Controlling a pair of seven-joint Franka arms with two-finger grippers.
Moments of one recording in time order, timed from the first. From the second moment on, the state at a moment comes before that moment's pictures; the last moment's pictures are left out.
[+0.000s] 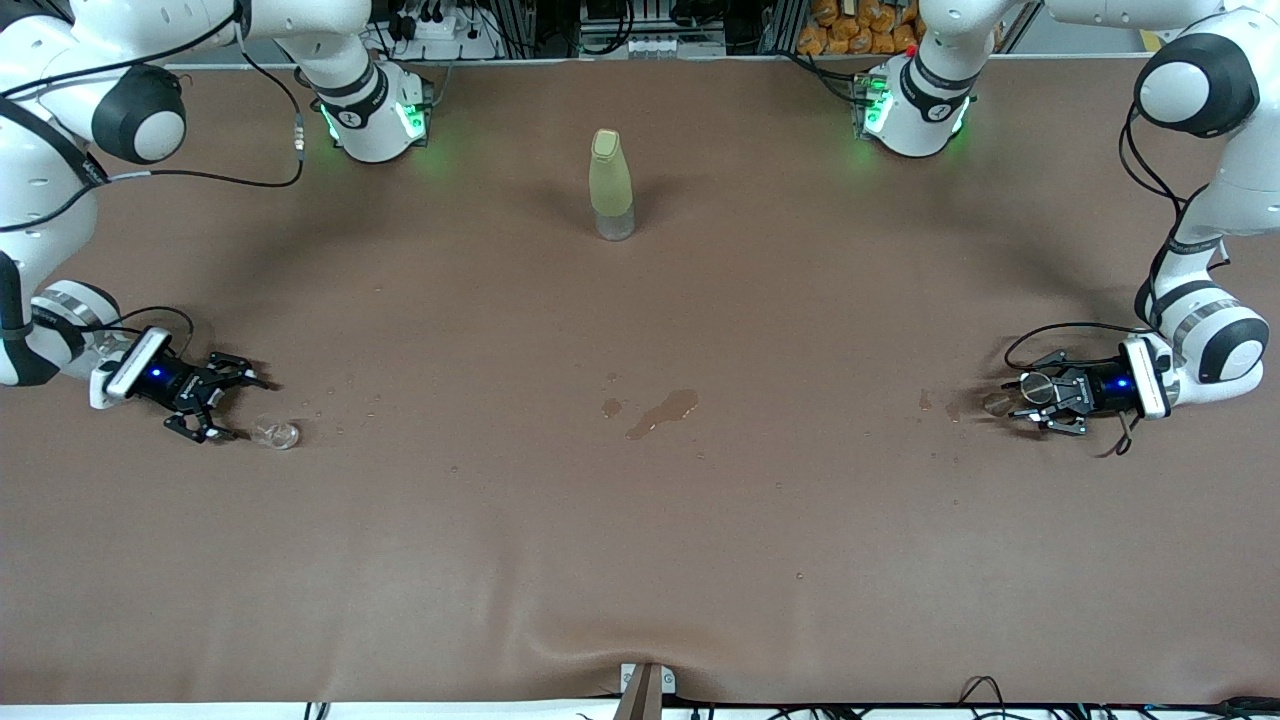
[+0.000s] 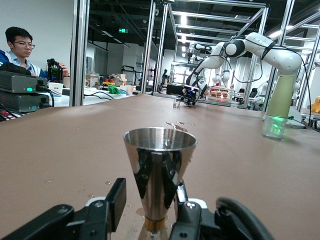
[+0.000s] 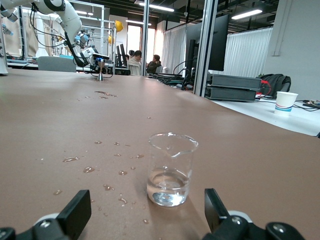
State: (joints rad) left arm 0.62 1.03 -0.08 -1.52 -1.10 1.41 2.46; right arm -0.40 1.05 -0.33 -1.59 1.44 1.35 -2.79
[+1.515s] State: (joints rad) left arm 0.54 0.97 -0.11 -1.44 -1.11 1.48 2.41; right arm -0.38 1.06 -0.19 -1.58 1.49 1.48 -2.79
